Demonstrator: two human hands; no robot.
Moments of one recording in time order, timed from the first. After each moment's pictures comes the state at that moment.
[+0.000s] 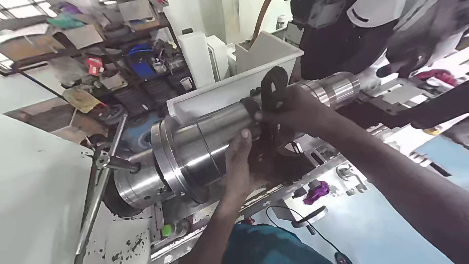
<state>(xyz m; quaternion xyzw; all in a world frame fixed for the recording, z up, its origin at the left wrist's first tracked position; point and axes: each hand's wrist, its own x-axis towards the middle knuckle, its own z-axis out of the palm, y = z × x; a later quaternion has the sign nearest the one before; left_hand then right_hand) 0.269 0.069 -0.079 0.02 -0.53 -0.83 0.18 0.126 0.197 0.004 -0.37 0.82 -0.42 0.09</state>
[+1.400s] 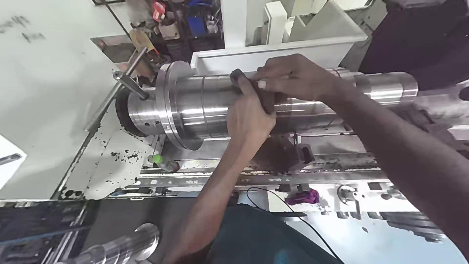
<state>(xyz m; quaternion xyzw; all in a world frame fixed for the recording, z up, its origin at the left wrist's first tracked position) 0.229 0.148 -0.034 0.39 -0.87 -0.21 0.21 0.048 0.195 -0.015 -0.75 0.57 -0.32 0.08</state>
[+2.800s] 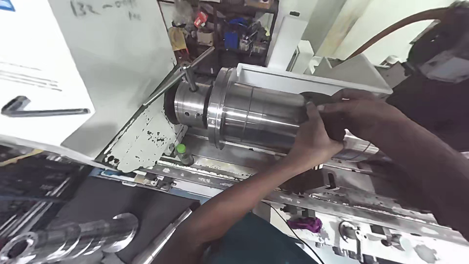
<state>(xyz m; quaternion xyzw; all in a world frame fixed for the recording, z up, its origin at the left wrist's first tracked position) 0.222 0.158 -0.047 0.19 -0.77 -0.56 0.24 0.091 0.204 0.007 -0.27 0.80 -0.48 0.25</state>
